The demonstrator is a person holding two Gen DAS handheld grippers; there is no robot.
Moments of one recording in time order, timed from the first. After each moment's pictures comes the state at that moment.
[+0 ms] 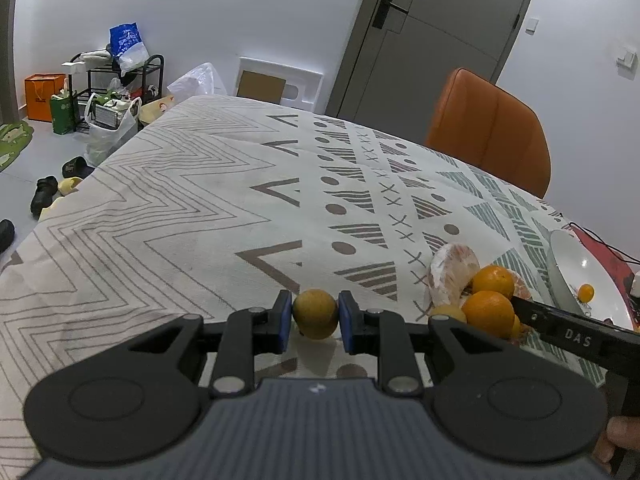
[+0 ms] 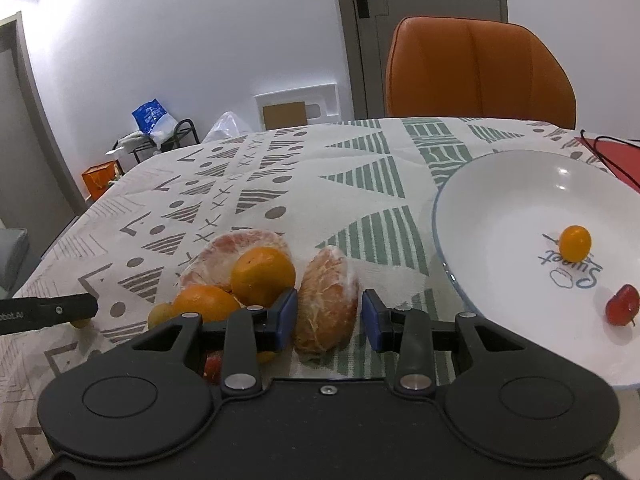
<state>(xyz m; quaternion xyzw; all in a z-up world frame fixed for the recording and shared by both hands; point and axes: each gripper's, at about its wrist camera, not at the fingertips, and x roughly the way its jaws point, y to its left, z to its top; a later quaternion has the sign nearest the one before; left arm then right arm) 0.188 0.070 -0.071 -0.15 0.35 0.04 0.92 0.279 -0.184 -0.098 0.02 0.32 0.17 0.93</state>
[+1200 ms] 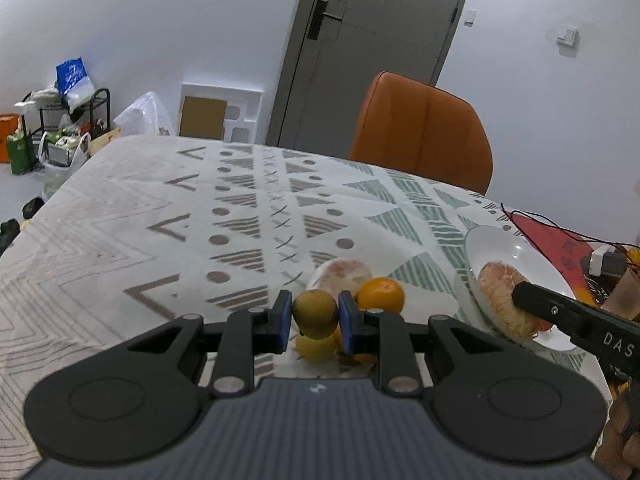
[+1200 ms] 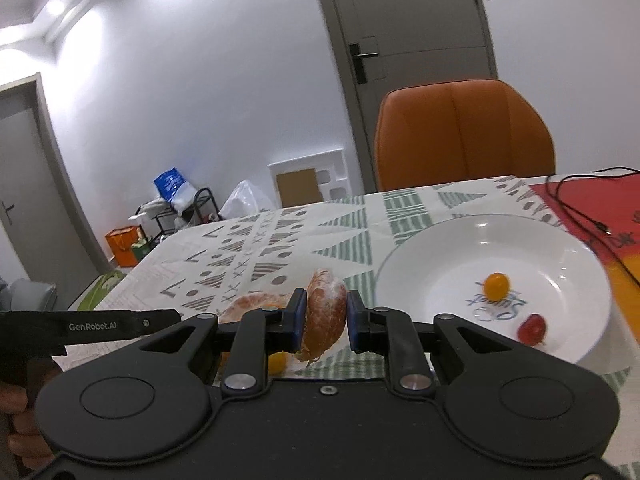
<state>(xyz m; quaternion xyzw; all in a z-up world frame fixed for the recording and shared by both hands) 0.193 -0.002 -0.035 -0.12 0.32 -0.03 0.94 0.226 -0.251 -0.046 0.08 0.24 0.18 0.95</state>
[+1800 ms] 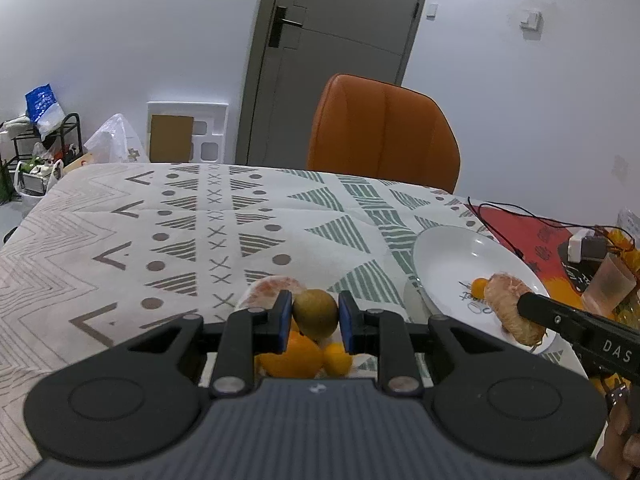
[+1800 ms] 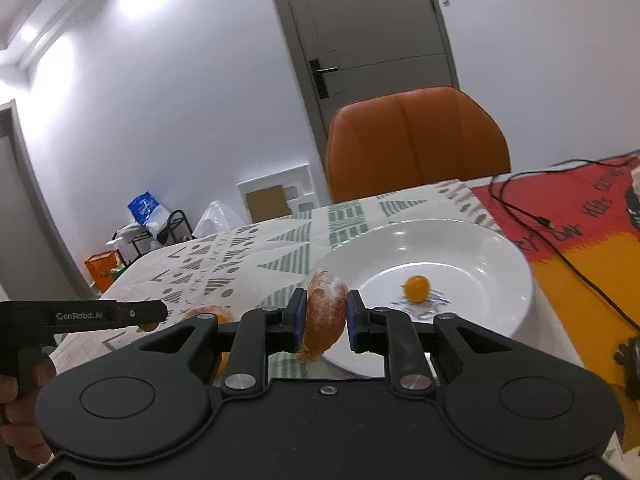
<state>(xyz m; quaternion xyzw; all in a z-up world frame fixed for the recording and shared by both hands) 0.202 -0.051 -0.023 -0.08 0.31 -0.06 0.95 0.218 -0.308 -0.050 0.10 0.22 0.14 0.96</state>
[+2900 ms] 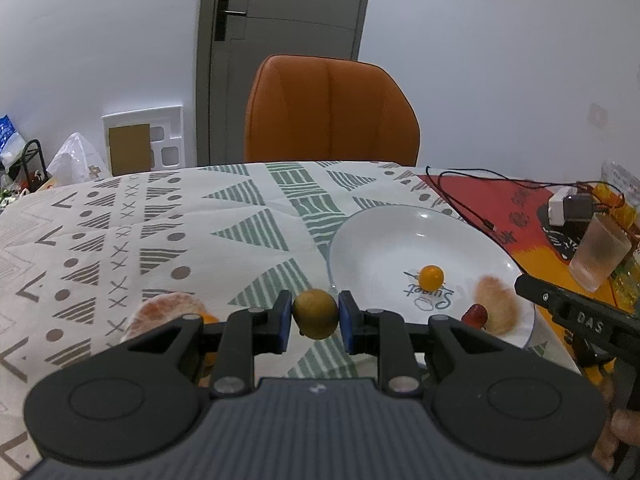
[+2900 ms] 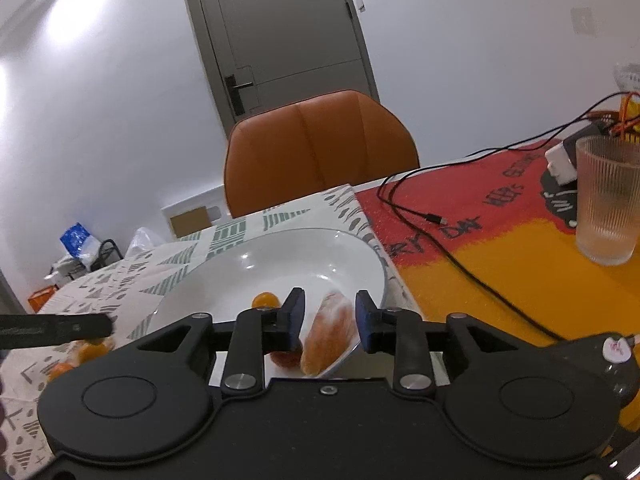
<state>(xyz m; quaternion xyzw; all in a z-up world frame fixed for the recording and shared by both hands) 0.240 -0.135 -0.034 -0.03 0.32 -0.10 0.94 0.241 -0.384 -0.080 0.13 0.21 0.04 0.97</state>
